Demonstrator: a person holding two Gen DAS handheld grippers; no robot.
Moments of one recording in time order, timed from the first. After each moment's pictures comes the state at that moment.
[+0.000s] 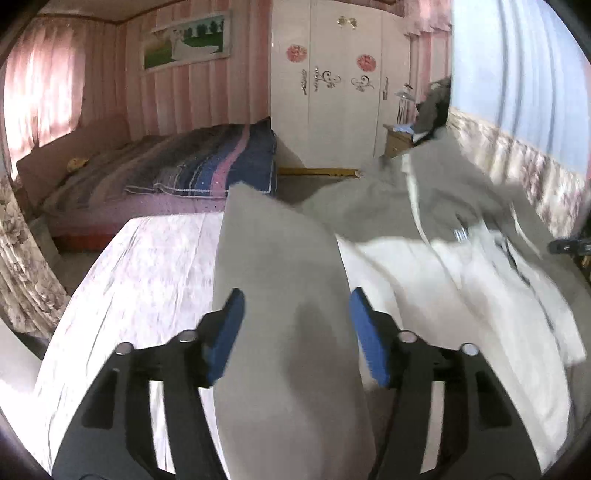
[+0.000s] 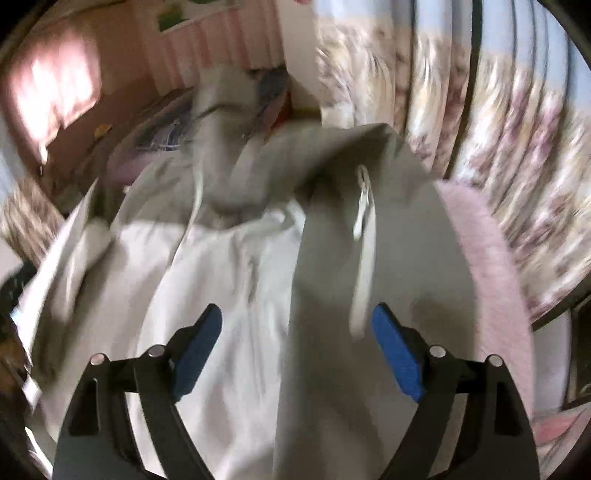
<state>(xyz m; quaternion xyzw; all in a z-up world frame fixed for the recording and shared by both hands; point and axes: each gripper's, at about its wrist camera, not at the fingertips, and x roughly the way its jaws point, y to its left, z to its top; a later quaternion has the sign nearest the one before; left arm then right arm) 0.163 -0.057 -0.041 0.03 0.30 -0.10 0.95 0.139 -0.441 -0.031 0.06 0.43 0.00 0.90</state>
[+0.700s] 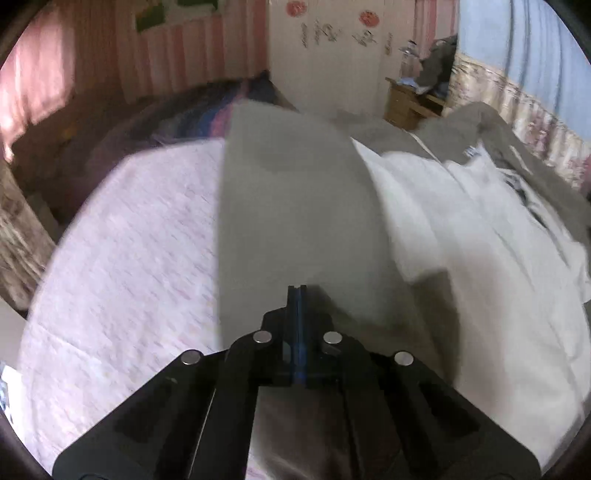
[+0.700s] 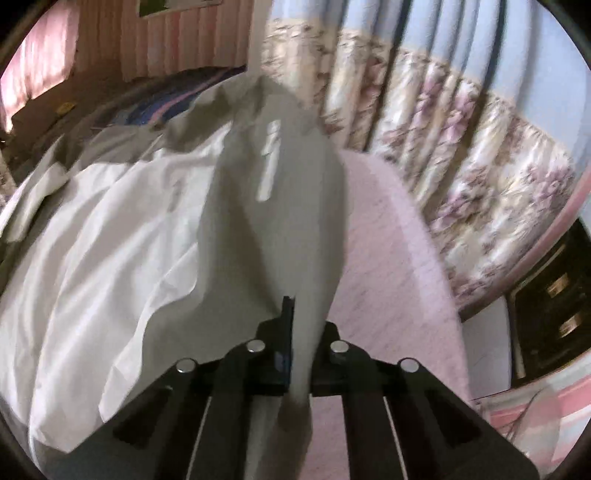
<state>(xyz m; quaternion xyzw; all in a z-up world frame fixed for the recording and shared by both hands) 0.162 -0.031 -0.092 0.05 0.38 -0.08 0.92 0.053 -0.492 -0.048 -0.02 0.43 -0.12 0.90</state>
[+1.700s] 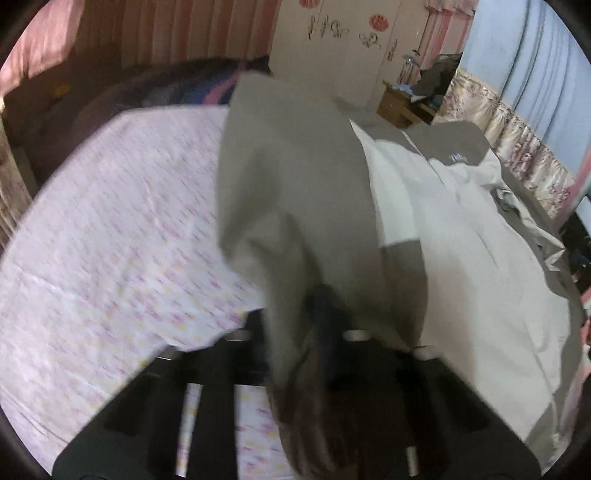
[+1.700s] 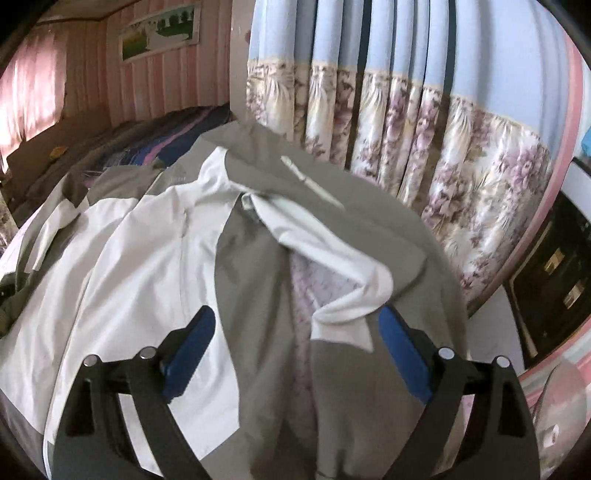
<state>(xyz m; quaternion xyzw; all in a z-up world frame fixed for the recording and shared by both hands) 0.126 -0.011 -0.111 -0.04 0.41 -0.13 0.90 0.002 -0.466 -0.057 0.04 0.36 -0.13 0.92</state>
